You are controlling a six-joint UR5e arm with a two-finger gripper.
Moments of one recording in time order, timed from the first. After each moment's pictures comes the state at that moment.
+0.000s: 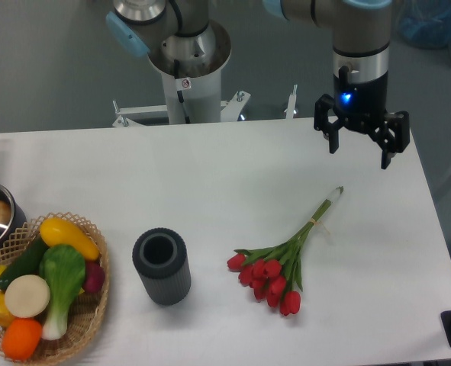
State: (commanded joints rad) arm 2.76 -1.69 -1.65 -0.99 1.47 1.40
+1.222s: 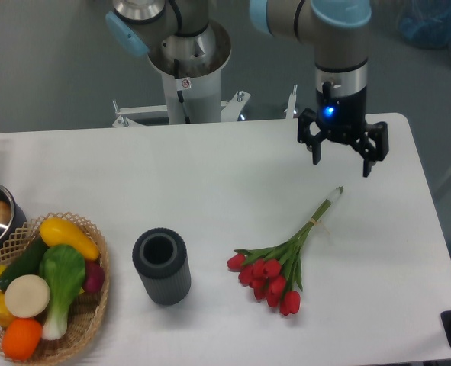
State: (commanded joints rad) arm 2.75 -1.69 -1.83 -0.87 1.46 1.30
